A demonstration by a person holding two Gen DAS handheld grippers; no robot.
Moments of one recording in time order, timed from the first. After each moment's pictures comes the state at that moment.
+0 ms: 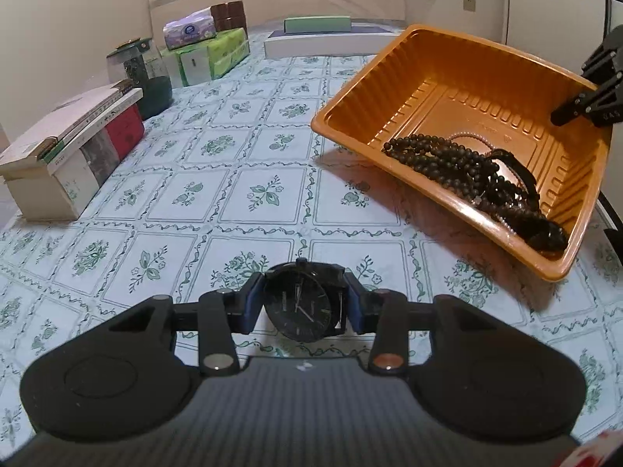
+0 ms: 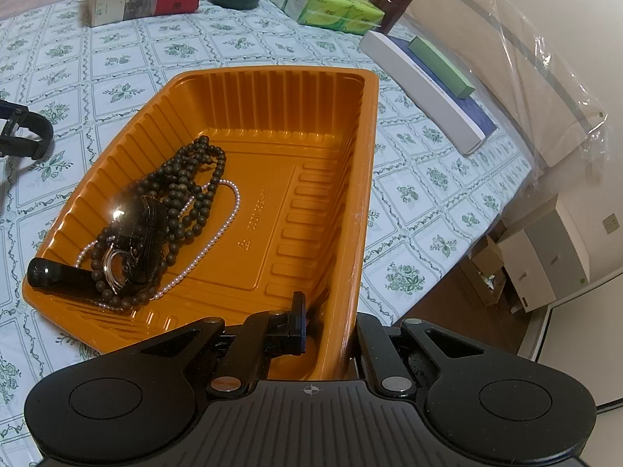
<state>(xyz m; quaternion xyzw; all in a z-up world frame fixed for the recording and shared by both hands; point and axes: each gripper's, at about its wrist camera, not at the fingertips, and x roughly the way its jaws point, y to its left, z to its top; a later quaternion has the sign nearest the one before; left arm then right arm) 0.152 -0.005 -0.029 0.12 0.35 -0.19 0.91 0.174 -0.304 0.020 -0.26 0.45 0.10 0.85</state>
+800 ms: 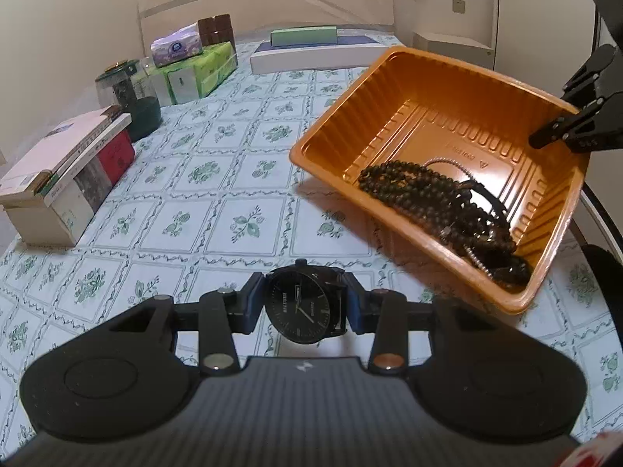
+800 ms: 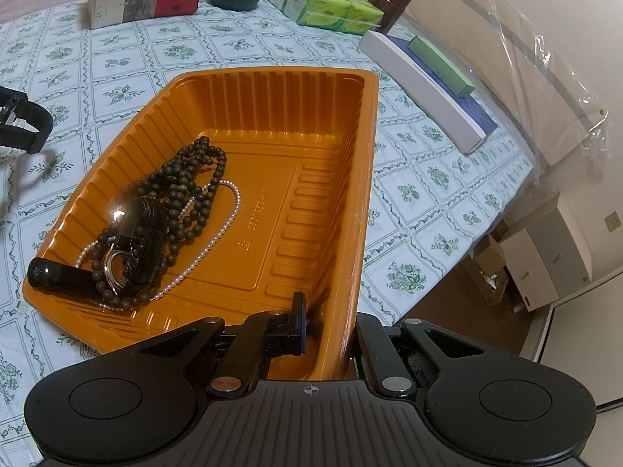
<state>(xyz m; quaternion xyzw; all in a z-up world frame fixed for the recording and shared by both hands) 0.148 -0.026 0.000 0.13 0.34 -0.21 0.91 0.174 -0.304 0.021 -0.26 0.45 0.10 0.85</state>
